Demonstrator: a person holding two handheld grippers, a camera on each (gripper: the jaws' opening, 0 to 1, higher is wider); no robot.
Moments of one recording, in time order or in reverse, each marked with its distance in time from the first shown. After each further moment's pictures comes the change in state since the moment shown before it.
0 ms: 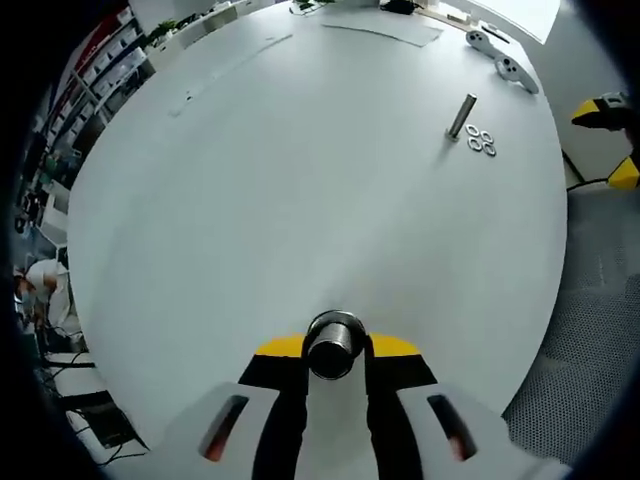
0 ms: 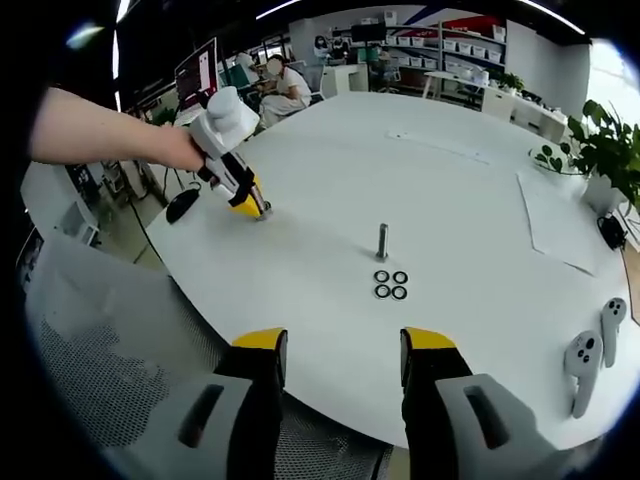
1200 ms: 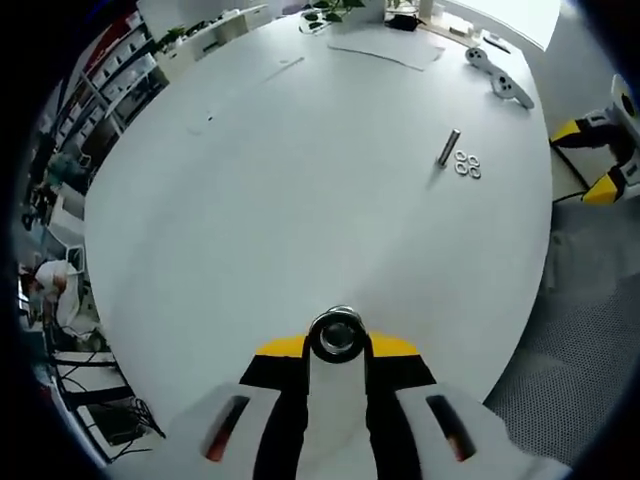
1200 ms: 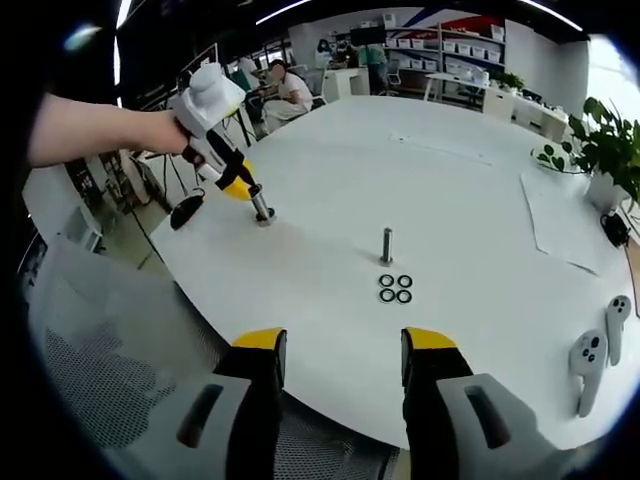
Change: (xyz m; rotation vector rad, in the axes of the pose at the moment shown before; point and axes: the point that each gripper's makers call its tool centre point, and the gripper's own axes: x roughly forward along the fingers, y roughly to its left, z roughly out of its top) left arm -0.047 0.004 0.010 0.010 -0.019 0.036; right arm -0.001 0.003 0.004 0.021 -0.020 0.020
